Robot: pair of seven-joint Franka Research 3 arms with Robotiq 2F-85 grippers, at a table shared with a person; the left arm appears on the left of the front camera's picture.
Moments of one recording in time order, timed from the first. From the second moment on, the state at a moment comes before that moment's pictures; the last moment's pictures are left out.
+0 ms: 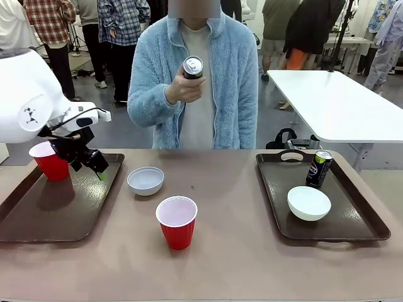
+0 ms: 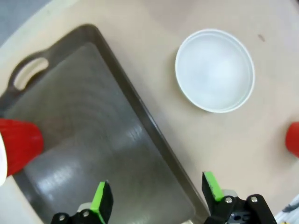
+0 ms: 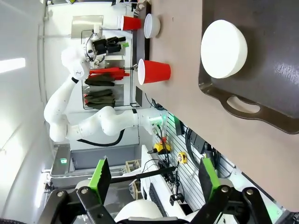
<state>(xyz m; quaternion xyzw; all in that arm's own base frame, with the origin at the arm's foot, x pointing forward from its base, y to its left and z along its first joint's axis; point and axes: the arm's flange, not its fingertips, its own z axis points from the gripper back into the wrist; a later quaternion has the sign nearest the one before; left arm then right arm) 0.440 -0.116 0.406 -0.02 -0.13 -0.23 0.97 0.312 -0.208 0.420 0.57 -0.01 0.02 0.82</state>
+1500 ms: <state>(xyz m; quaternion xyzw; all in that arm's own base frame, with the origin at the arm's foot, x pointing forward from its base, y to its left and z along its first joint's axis) 0.301 -0.053 0.488 -0.08 -0.07 -0.30 0.95 0.310 -0.208 0.423 0.57 -0.02 0.02 0.82</state>
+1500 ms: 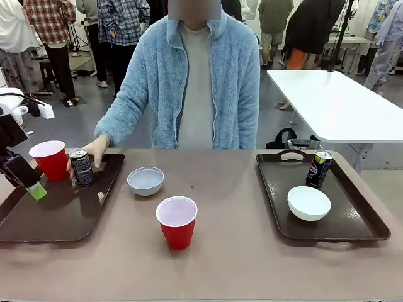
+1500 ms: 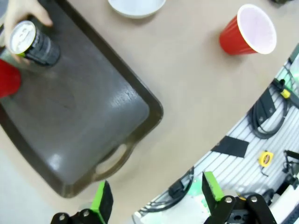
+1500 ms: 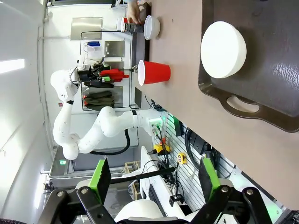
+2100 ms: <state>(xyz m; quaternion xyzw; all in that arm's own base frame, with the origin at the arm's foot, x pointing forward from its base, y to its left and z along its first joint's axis) 0.355 -0.115 0.486 -0.03 -0.08 -0.25 0.96 0.310 -0.208 0.424 0.57 -0.02 0.02 0.82</state>
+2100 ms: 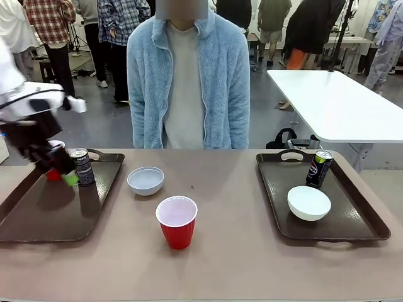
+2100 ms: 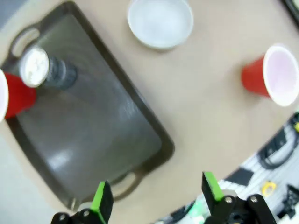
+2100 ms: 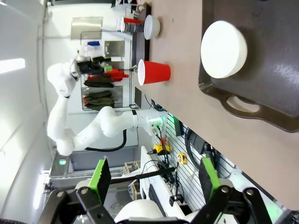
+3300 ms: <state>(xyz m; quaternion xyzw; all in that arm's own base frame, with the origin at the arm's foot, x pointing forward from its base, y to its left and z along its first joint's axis) 0.485 -0.189 0.434 -0.02 -0.07 -0.17 0.98 0.309 -0.209 0.424 0.57 -0.02 0.02 0.82</state>
